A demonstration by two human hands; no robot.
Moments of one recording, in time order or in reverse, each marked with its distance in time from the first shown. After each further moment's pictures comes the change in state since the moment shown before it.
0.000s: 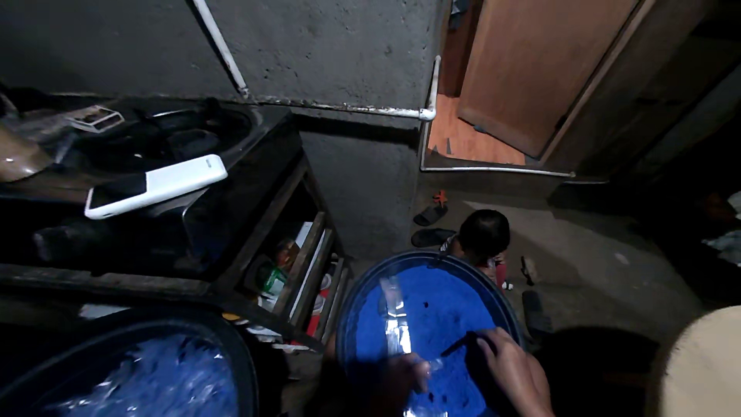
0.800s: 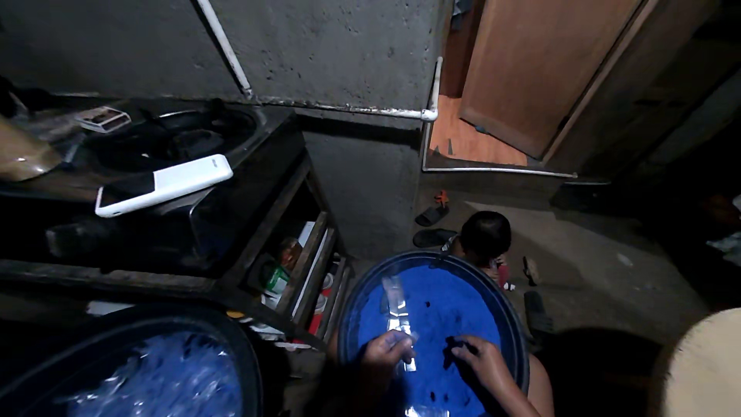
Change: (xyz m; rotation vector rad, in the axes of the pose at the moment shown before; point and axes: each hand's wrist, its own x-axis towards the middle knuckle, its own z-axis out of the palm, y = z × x) left_hand 0.009 0.021 -0.024 -0.183 0.216 0.056; right_hand 0.013 0.009 0.038 0.294 -0.197 0.000
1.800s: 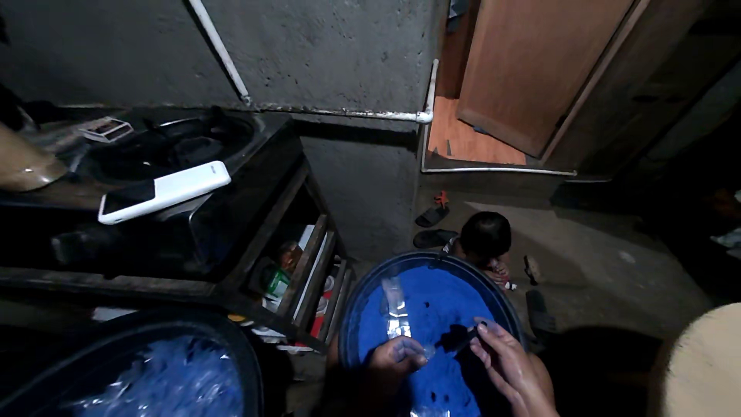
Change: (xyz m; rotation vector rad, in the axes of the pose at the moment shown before) left_hand -0.009 -0.004 0.008 -0.052 -0.115 0.055; right_hand -0.026 -0.057 -0.025 1.242 0.204 0.170
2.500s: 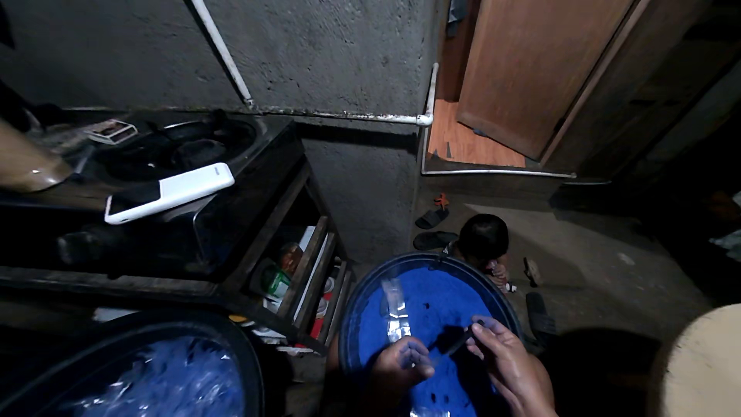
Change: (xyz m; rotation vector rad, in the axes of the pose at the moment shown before) left_hand -0.005 0.005 0.004 0.011 -0.112 0.109; right_hand -0.011 -0.009 0.017 -0.100 -0.036 -0.102
